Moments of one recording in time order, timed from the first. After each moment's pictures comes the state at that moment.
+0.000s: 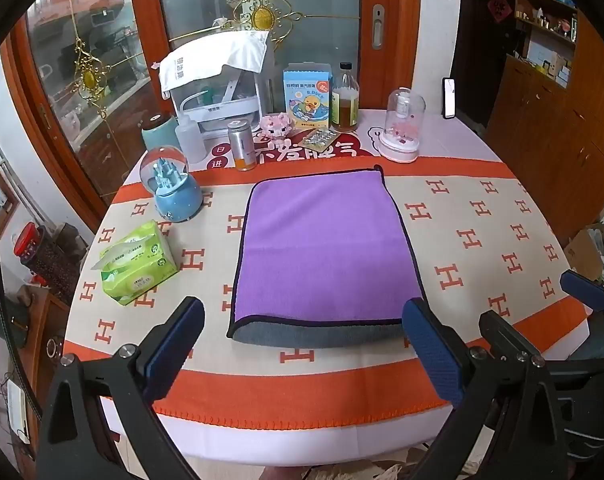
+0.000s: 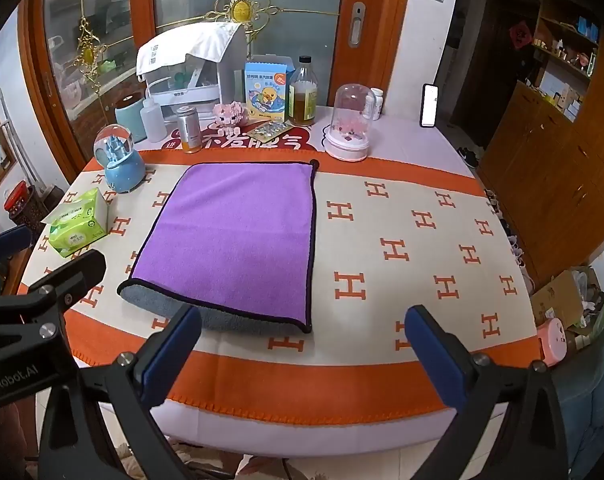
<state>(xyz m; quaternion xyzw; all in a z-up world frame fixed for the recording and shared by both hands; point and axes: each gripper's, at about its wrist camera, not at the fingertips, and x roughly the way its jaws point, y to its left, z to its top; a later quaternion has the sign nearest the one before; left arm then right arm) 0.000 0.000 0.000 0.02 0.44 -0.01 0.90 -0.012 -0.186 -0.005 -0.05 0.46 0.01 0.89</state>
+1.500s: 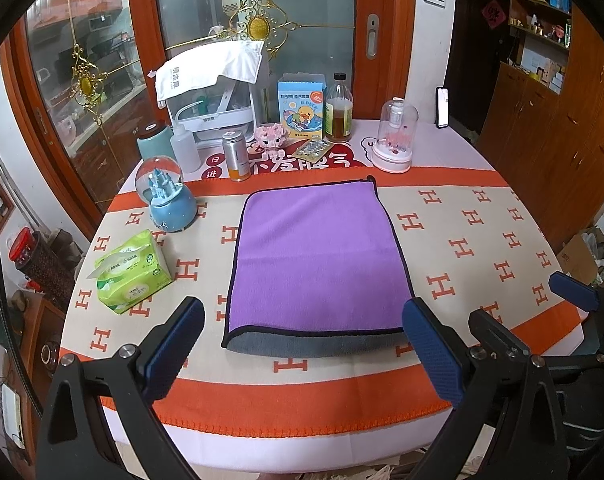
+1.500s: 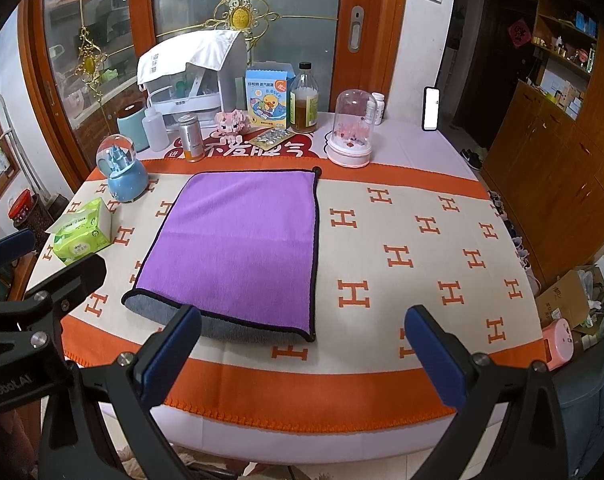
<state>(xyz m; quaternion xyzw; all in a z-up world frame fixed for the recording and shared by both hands) 0.005 -0.007 0.009 0.03 0.42 -0.02 0.91 -0.007 -0.191 -0.002 -0.04 0.45 0.01 0.89</state>
